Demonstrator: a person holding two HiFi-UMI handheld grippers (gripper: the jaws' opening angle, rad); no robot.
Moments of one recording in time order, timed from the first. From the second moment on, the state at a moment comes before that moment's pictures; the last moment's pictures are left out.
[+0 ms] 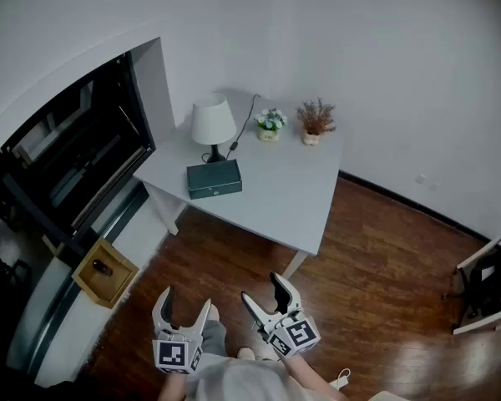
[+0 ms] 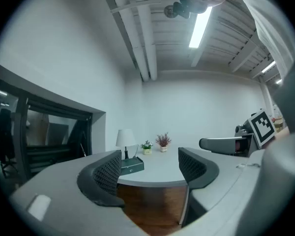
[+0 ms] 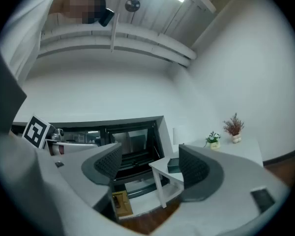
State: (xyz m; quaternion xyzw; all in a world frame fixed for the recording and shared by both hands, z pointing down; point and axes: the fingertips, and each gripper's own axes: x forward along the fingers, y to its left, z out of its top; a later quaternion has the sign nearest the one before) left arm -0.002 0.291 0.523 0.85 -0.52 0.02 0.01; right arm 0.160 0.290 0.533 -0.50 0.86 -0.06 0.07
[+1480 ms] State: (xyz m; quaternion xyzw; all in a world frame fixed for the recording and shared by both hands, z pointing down) left arm -0.079 -0.043 0.546 0.88 -0.48 0.02 0.03; right arm 0.096 -0.055 0.583 -0.52 0.85 -0.12 -0.01
